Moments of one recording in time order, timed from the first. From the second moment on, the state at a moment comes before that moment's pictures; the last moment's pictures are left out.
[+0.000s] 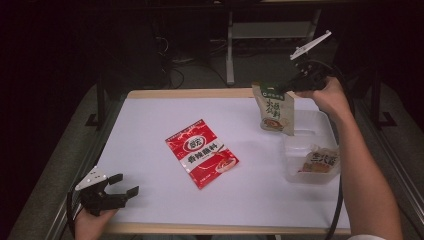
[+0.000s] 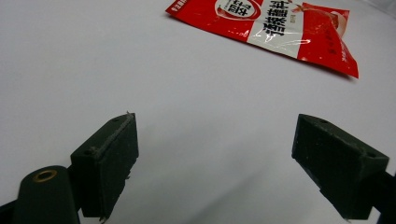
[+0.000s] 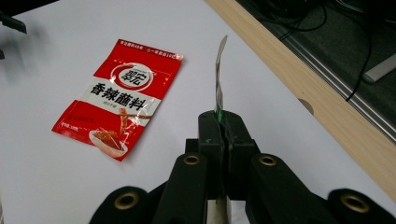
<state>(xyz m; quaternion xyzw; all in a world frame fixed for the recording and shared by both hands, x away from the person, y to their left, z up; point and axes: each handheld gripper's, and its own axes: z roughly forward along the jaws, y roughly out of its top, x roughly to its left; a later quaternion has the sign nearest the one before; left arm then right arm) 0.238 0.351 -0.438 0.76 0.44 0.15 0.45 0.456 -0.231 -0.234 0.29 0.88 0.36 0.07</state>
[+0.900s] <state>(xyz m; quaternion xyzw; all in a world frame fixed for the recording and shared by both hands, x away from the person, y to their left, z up) 0.239 0.356 -0.439 0.75 0.46 0.16 0.45 0.459 -0.299 -0.232 0.34 0.87 0.35 0.09</state>
